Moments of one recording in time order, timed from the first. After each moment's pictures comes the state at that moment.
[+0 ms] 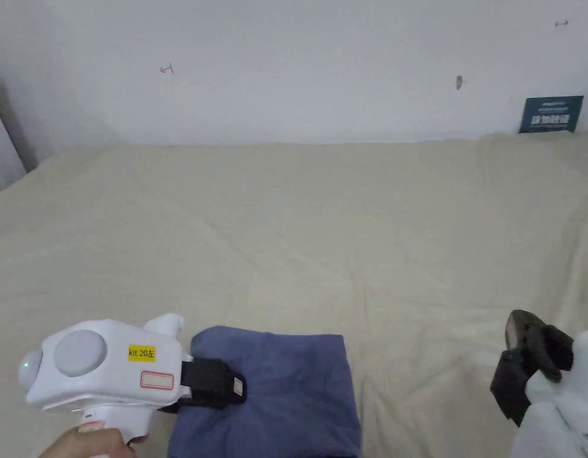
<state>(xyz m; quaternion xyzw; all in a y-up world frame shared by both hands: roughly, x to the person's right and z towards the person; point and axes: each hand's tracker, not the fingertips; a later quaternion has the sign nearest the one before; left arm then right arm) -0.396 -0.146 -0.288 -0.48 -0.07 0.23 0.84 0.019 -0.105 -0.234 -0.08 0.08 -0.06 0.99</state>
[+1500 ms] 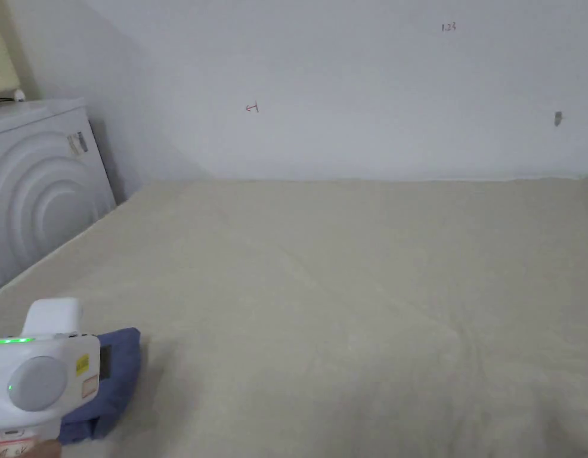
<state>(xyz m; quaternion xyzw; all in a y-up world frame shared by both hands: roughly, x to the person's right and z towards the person) -0.514 -0.082 -0.223 -0.32 0.29 0.05 0.90 -0.020 -0.097 -0.266 -0.14 0.12 -0.01 0.98</state>
